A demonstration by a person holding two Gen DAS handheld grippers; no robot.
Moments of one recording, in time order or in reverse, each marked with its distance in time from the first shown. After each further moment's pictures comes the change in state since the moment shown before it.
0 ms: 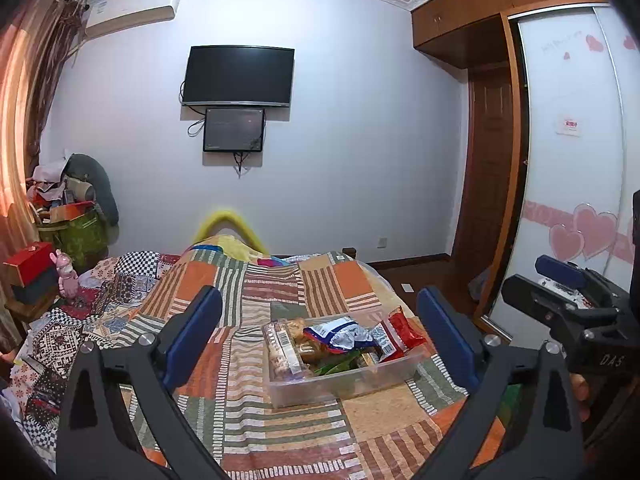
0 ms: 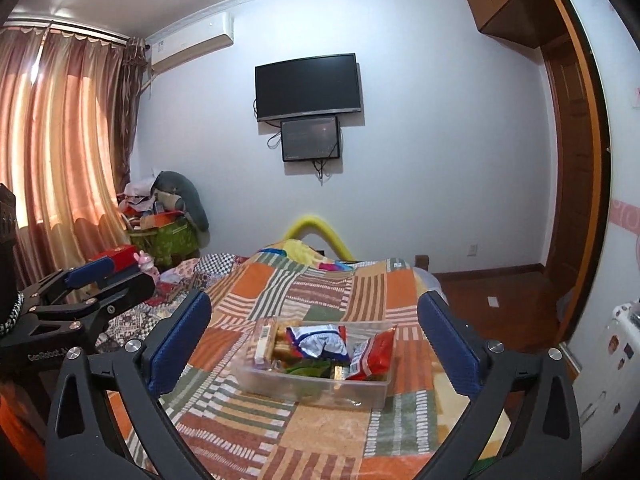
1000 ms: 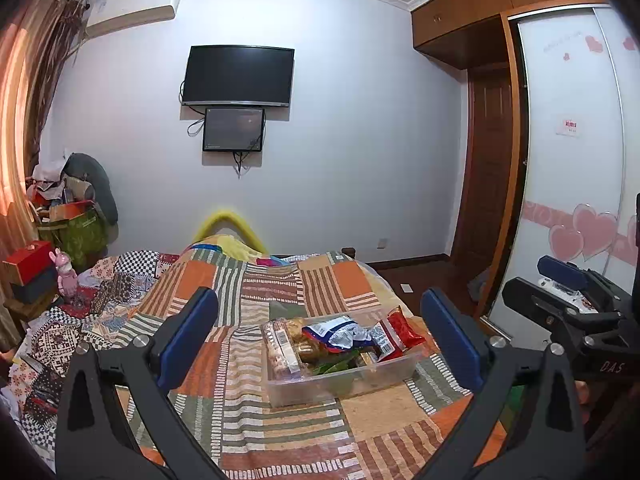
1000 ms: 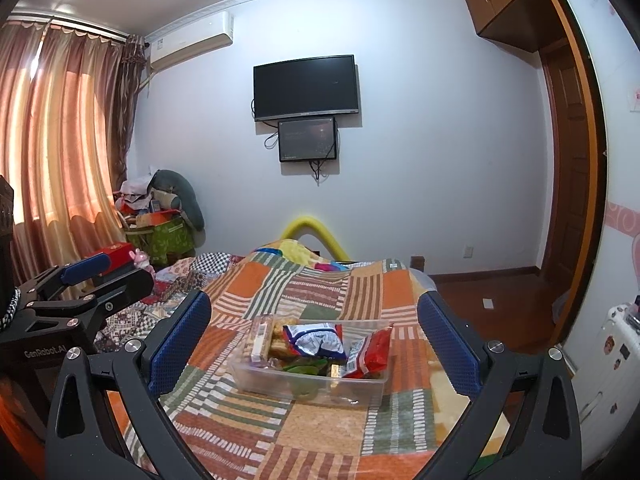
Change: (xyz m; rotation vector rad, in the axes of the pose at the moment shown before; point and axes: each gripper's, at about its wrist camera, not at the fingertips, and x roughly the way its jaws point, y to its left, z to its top) left arm 0.002 -0.003 -0.005 -0.004 0.000 -0.004; right arm -0.009 -0.001 -0.003 -0.007 -0.007 -0.016
